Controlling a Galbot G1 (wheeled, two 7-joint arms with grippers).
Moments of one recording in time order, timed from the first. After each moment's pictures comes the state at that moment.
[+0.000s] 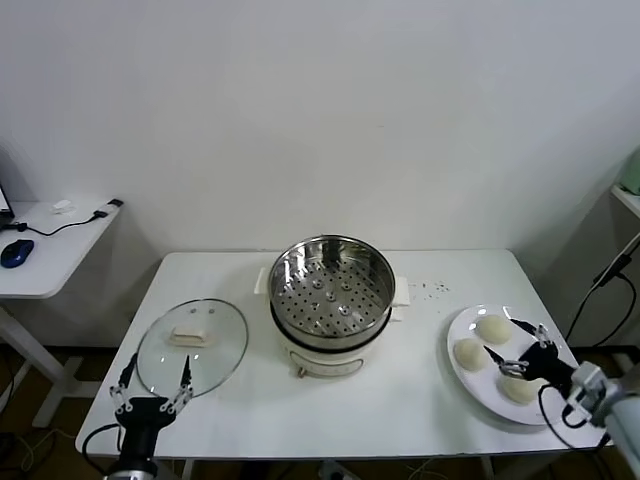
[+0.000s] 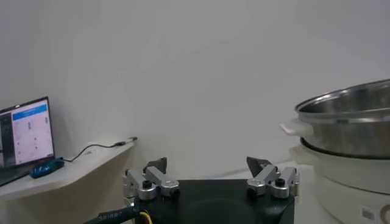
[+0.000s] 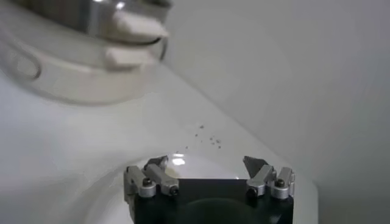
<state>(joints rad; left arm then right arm) 1.76 -1.57 -0.74 -2.08 0.12 -0.17 0.03 -1.16 0.62 0.54 1.51 0.00 -0.03 -0.78</state>
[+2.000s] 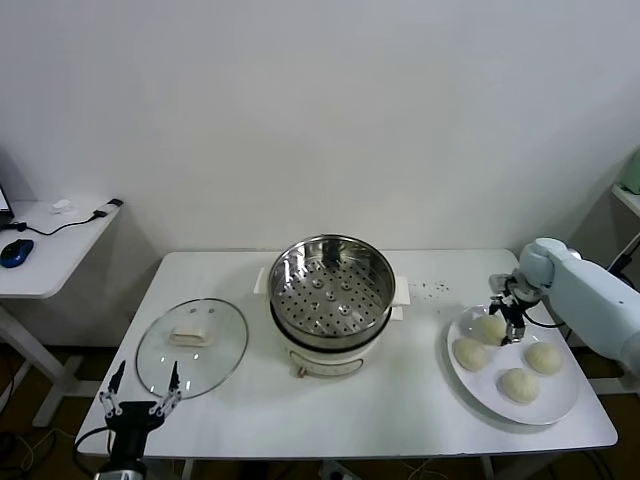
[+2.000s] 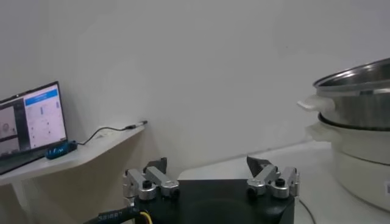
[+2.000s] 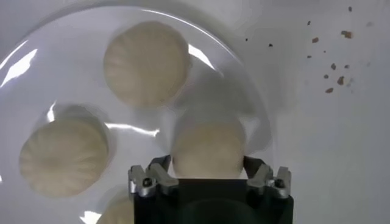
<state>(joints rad) 1.73 -1.56 -0.79 -2.02 0.11 -0.16 0.03 0.01 0.83 -0.78 0.72 -0.23 0.04 -1.16</state>
